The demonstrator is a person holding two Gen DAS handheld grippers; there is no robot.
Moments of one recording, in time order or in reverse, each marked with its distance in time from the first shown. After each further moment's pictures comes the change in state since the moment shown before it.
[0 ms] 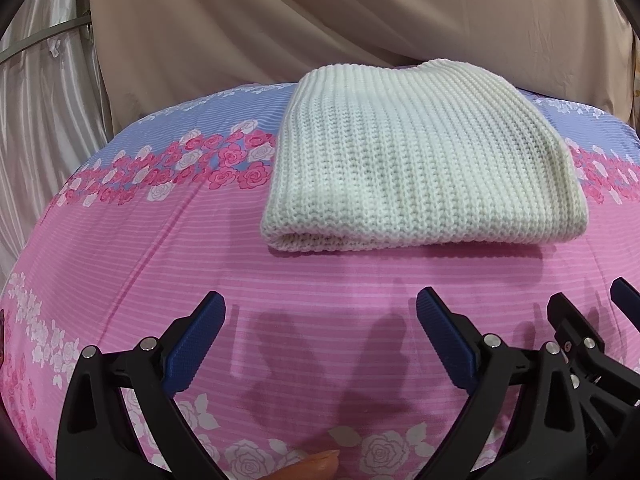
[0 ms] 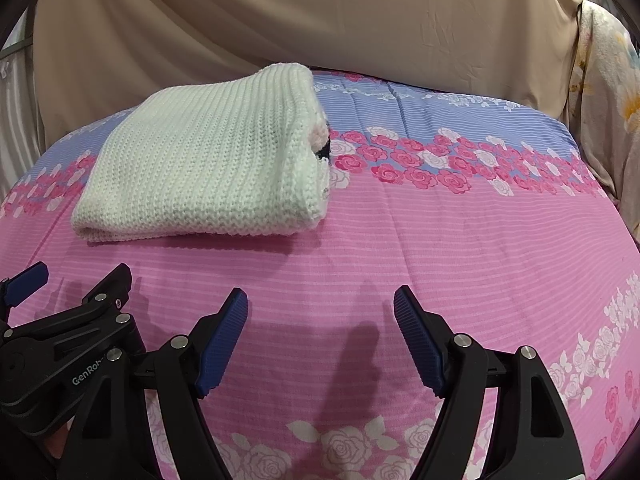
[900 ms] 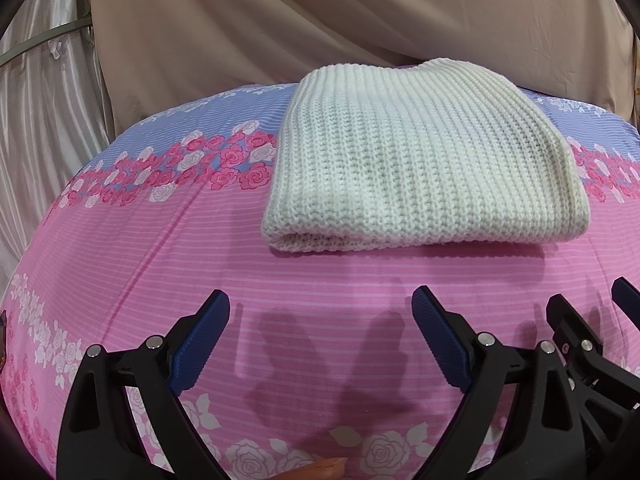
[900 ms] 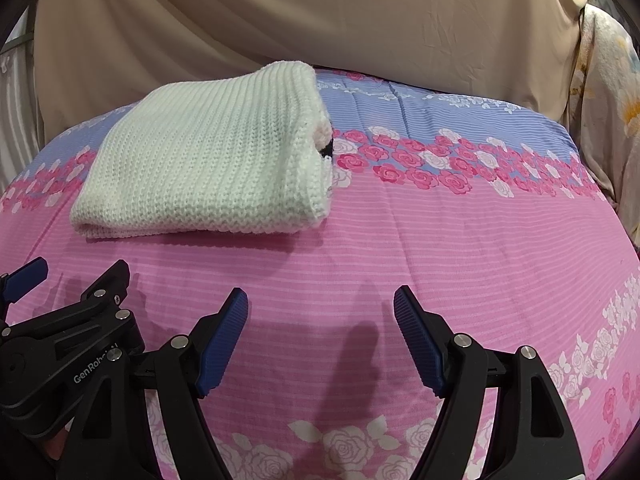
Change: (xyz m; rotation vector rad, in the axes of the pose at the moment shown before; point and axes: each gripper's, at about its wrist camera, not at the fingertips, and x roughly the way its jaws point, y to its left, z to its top) left arm -0.002 0.001 0.001 0.005 0.000 0.003; right arm 0.000 0.002 -0.002 -0.007 -0.001 -0.011
